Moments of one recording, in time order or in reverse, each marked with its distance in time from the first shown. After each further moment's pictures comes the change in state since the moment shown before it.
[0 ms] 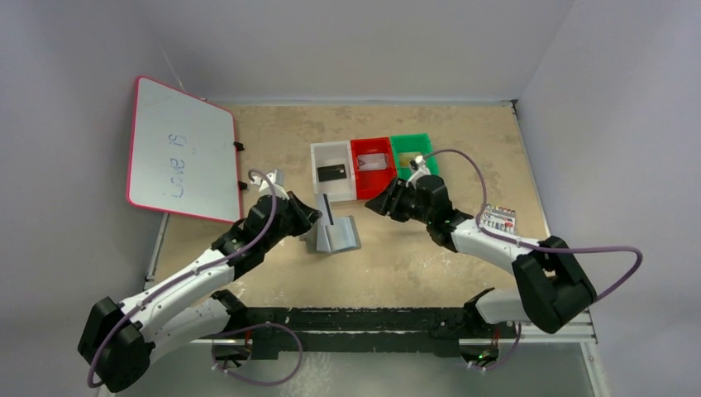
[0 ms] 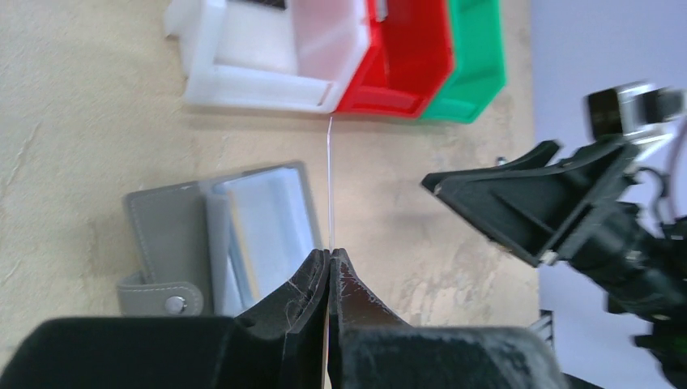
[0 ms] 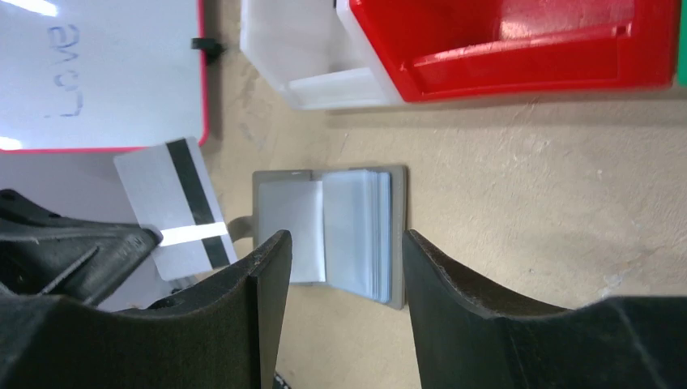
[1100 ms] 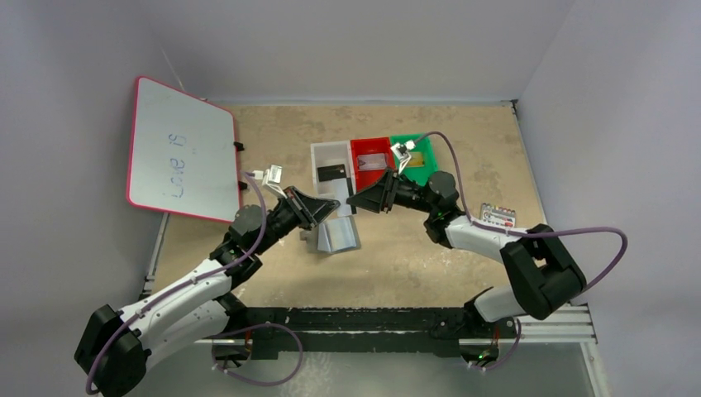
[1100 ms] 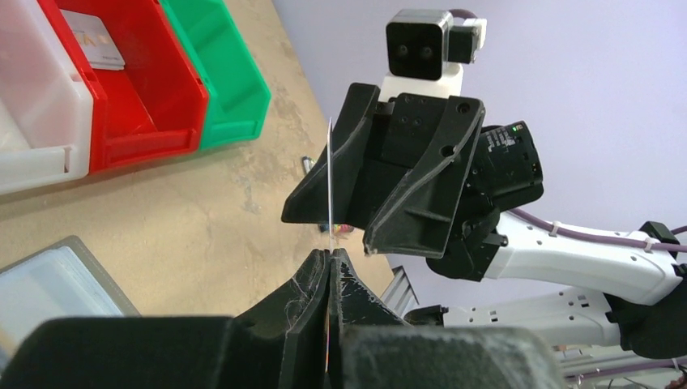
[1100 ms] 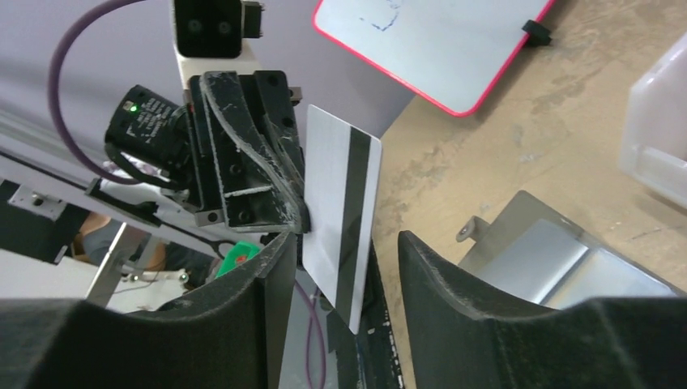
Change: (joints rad) left arm 0.000 -0.092 -0.125 0.553 0.275 -0.026; right arm -0.033 0.064 -0.037 0.710 -0.563 0.195
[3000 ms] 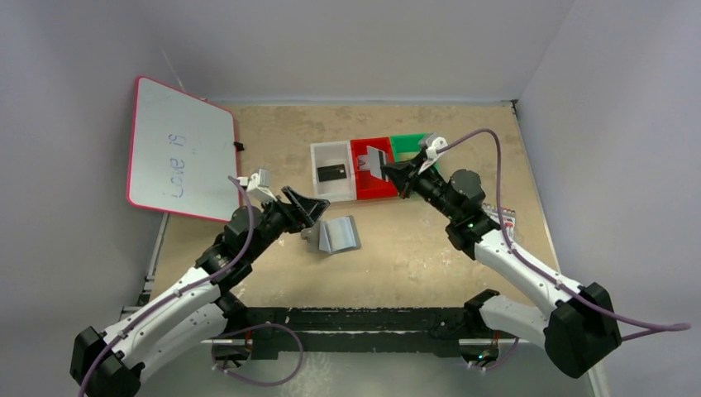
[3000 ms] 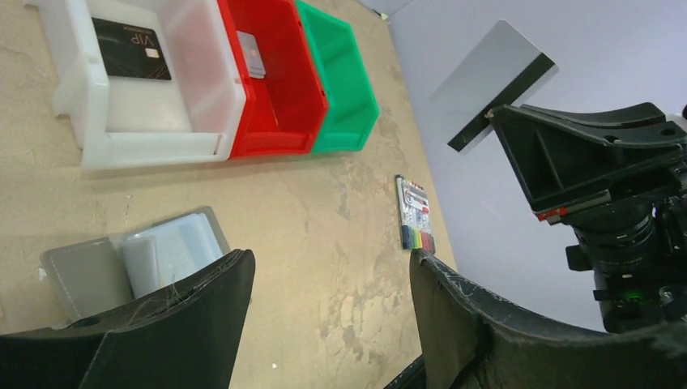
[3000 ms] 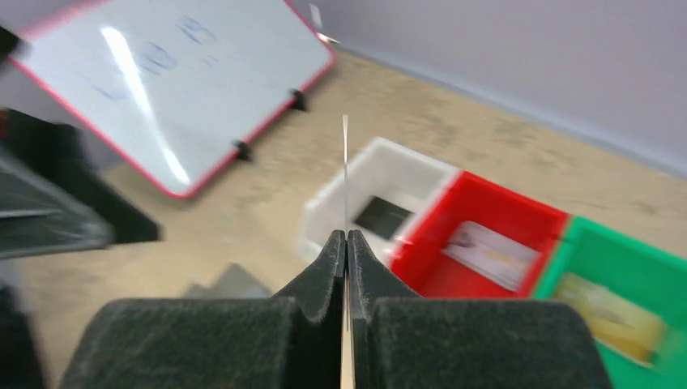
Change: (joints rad) left arm 0.000 -0.138 0.048 -0.353 -0.203 0.064; right arm -0.022 -0.365 0.044 -0.455 0.444 -0.755
